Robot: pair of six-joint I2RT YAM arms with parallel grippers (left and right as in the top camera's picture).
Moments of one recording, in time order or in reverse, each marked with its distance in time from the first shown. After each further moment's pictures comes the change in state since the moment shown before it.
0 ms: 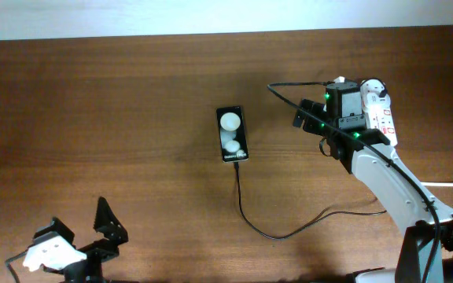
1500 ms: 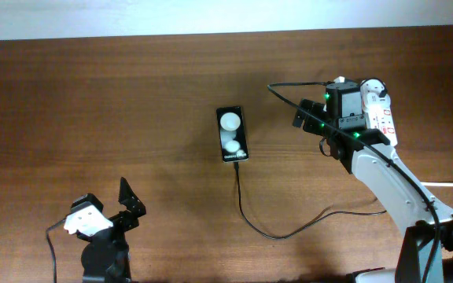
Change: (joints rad) left arm 0.000 0.001 -0.463 0.446 -0.012 -0.003; right arm 0.000 0.000 0.000 0.000 0.000 0.000
